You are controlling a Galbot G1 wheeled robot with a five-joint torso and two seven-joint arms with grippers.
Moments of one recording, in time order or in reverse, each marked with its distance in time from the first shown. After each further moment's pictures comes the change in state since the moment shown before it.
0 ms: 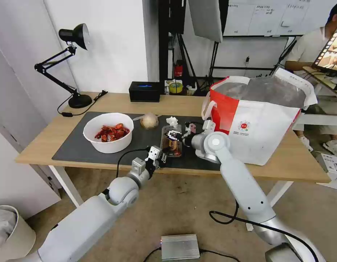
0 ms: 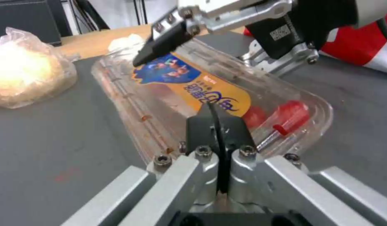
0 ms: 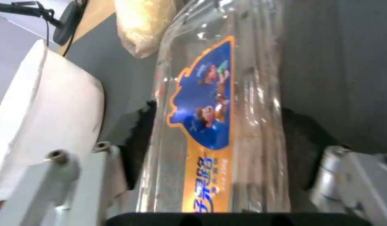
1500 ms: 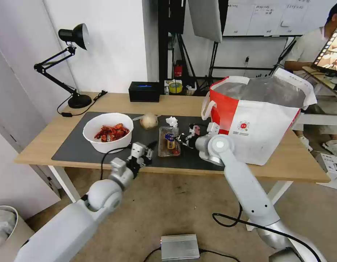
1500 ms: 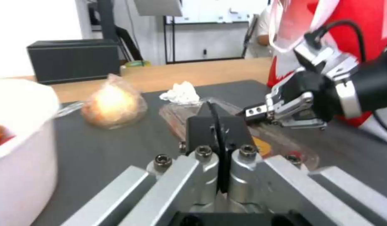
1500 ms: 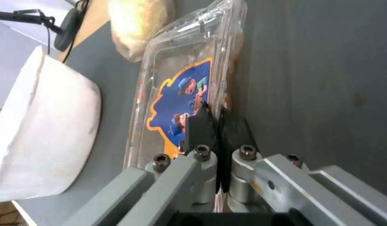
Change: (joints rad) left arm 0.252 0.100 -0.283 -0.251 -0.064 -0.036 -0.008; right arm -0.027 -0.010 0.025 0.015 -0.006 0.000 -0.020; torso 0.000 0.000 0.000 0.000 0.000
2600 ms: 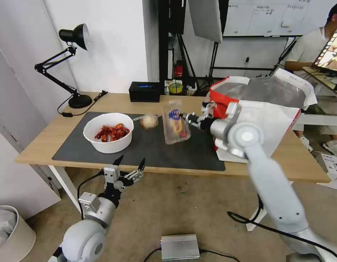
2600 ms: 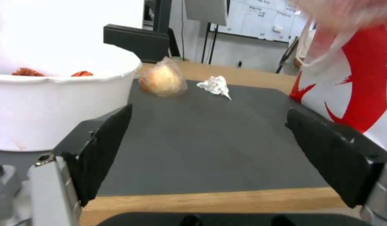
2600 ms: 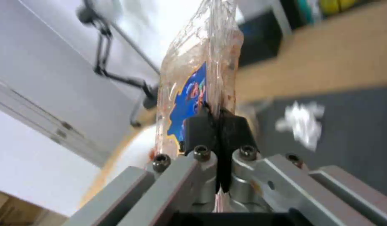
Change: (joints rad) left arm 0.450 -0.154 -0.293 -0.219 0.085 -0.038 -0.022; right arm 0.068 -0.156 0.125 0.360 0.096 0.005 -0.003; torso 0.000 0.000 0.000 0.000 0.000
